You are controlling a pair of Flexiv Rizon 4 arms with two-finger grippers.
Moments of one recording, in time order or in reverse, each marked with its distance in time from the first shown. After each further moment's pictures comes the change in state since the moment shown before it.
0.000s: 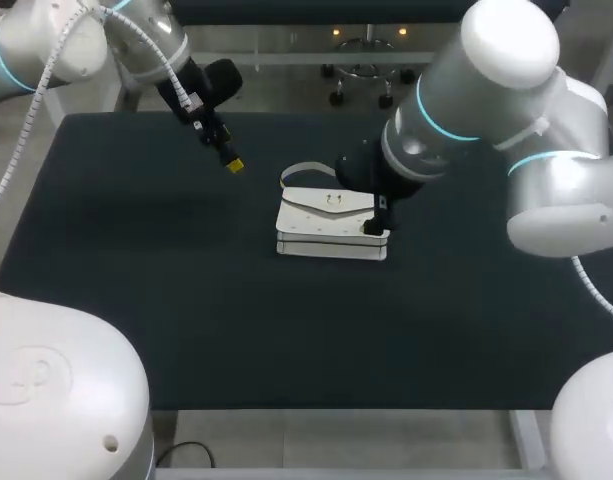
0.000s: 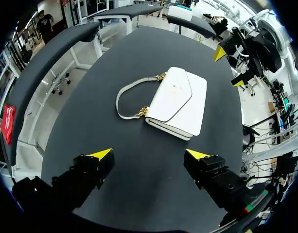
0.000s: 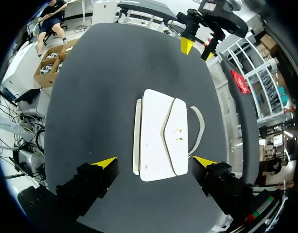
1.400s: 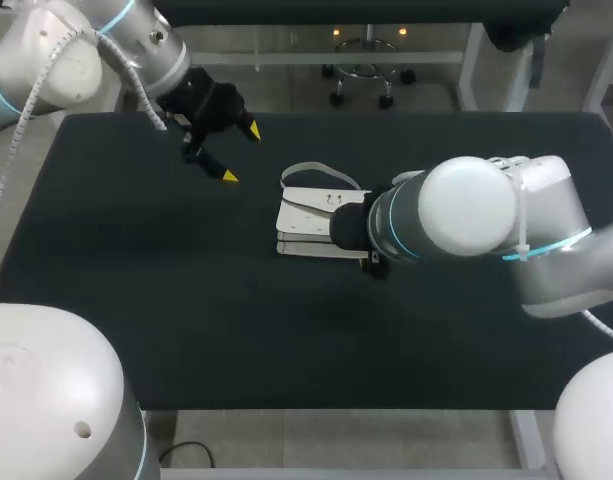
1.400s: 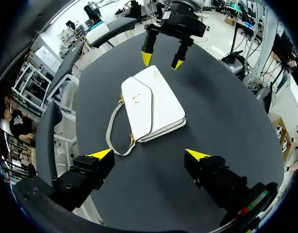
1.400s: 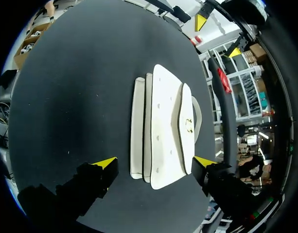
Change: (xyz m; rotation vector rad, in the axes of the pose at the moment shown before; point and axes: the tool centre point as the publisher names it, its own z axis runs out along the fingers) left arm 0.023 -0.019 0.004 0.098 -0.050 0.850; right arm 0.025 -0.021 0.057 0.076 -0.270 -0.052
